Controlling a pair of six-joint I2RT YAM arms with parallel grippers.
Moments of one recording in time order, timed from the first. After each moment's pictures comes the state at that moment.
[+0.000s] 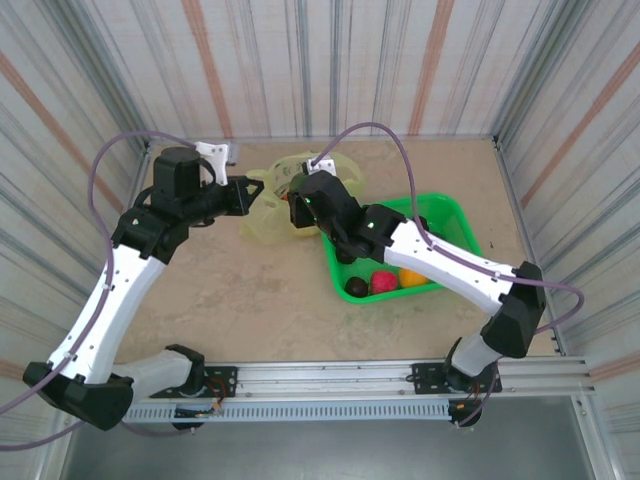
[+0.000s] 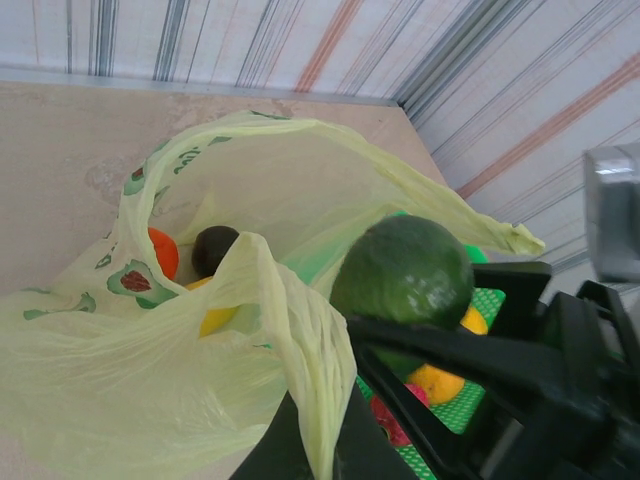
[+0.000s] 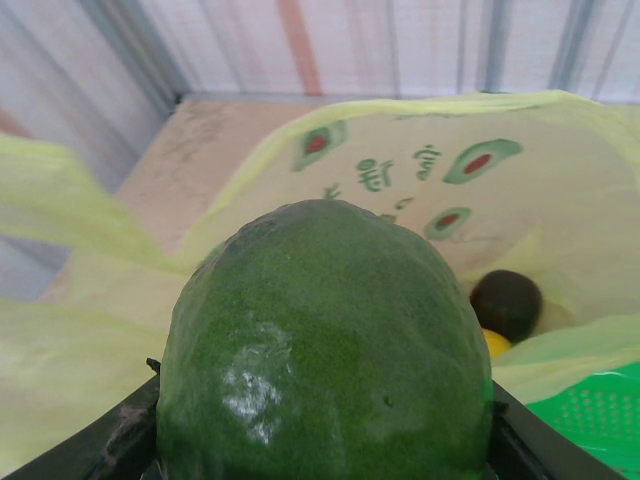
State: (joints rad) left arm -0.39 1.13 1.36 -0.69 0.33 -0.39; right arm 0.98 1.58 1.50 -0.46 0.46 0.54
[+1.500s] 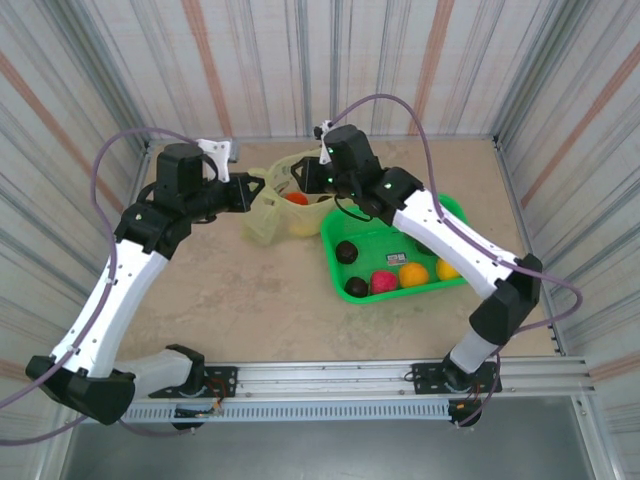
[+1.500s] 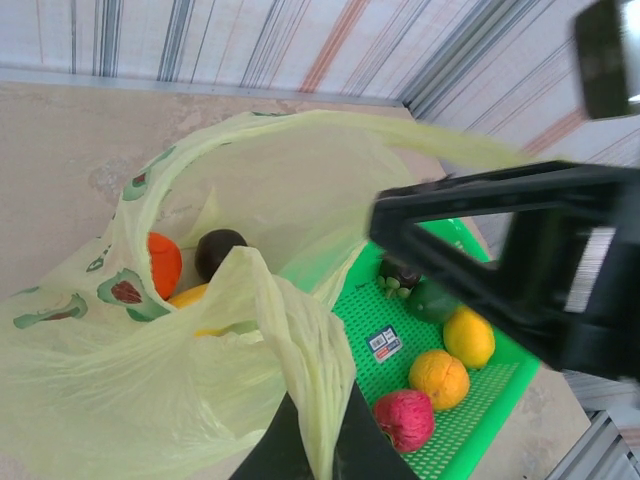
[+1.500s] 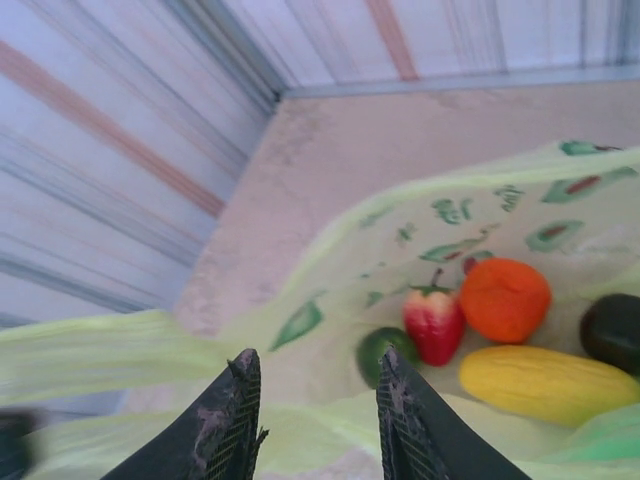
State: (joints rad) left arm -0.39 1.17 1.38 -0.69 0.32 -0.39; right arm 0.78 1.62 1.69 -0.51 -0.02 0.59
